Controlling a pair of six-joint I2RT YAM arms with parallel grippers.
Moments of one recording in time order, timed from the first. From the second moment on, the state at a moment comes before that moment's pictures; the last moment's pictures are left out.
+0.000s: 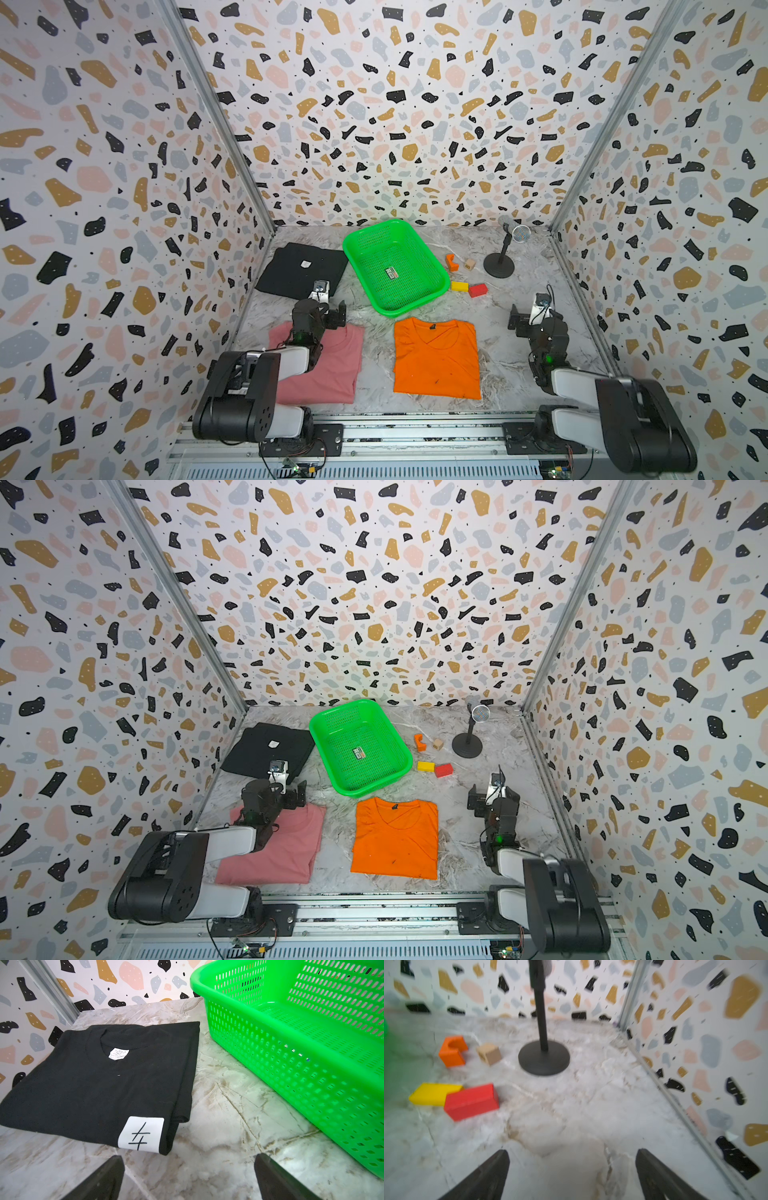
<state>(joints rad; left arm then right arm) -0.06 1.36 0.36 0.54 0.01 0.07 0.02 1.08 0.16 0.68 0.19 0.02</state>
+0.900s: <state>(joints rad) -0.05 1.38 1.23 -0.80 0.60 0.35 0.32 1.07 0.79 -0.68 0.05 0.69</state>
